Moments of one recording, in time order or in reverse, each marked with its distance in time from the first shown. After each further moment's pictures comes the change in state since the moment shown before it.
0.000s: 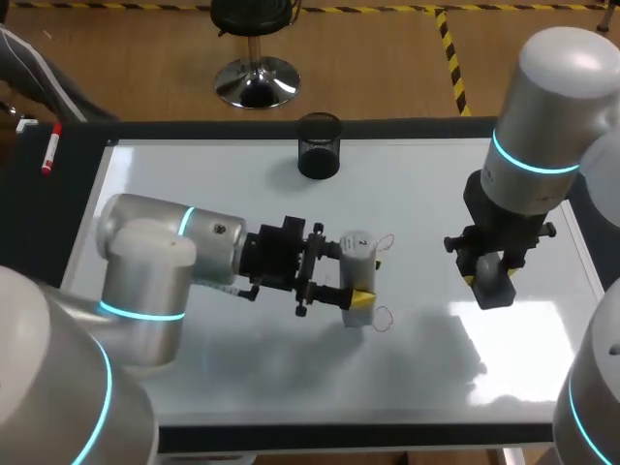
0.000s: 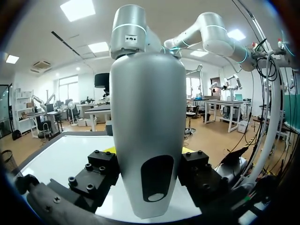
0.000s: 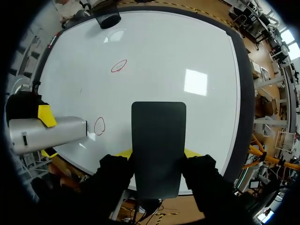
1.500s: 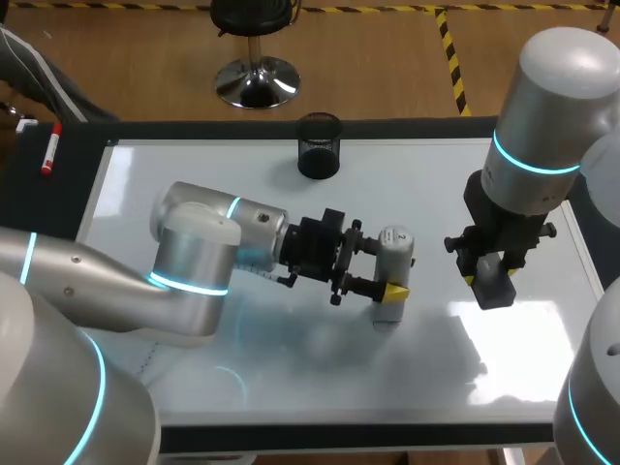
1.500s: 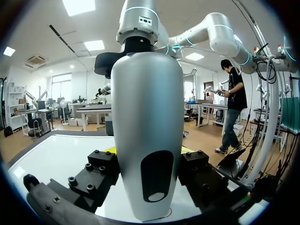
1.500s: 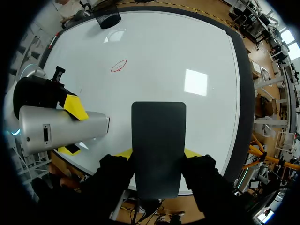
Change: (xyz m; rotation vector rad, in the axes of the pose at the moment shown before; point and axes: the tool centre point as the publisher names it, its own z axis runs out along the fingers) left arm -0.027 0.016 0.049 0.016 0.087 -0.035; right arm 0.000 0.000 0.000 -0.001 0.001 0.000
